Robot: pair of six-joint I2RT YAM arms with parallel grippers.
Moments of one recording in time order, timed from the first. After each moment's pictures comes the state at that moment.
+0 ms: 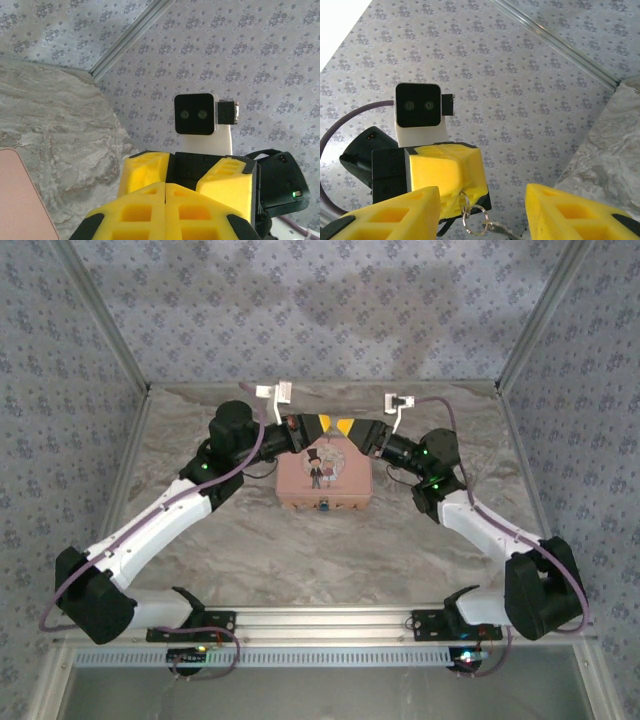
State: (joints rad) left arm -0.66 1.29 1.15 0.09 0.43 -0.83; right arm 0.44 1.31 0.80 0.84 -0.72 1.18
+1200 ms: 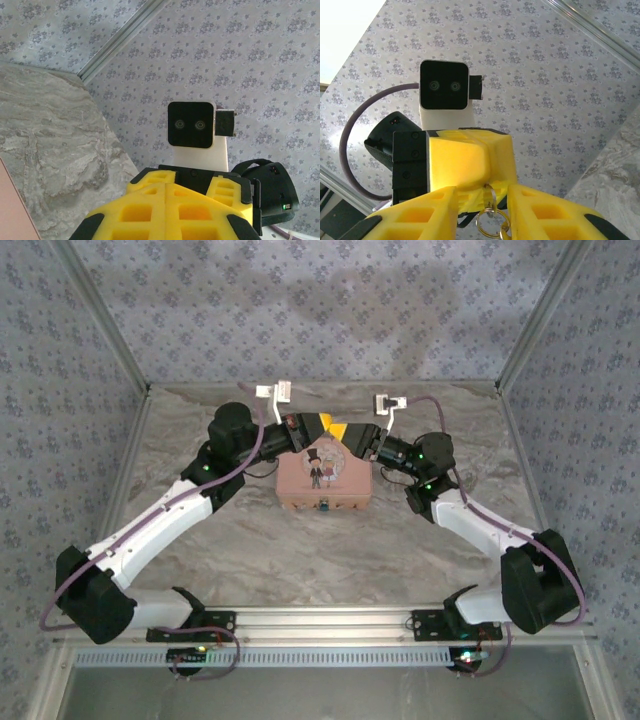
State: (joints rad) left arm -0.66 1.29 1.13 0.15 0.44 -0.87; right arm 0.48 1.34 0.80 0.95 -0.76 1.22
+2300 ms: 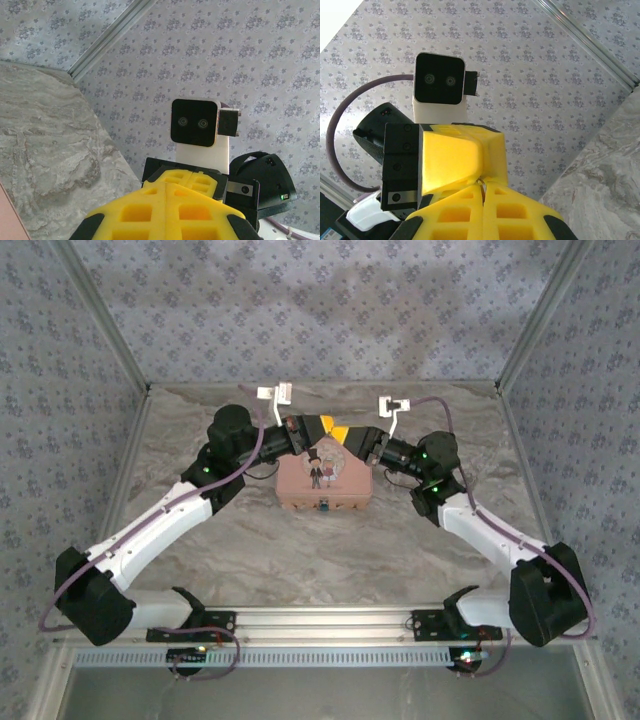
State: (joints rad) left arm -0.66 1.28 1.12 0.18 0.46 -0.88; right arm 0.47 1.27 0.80 0.81 -0.75 1.08
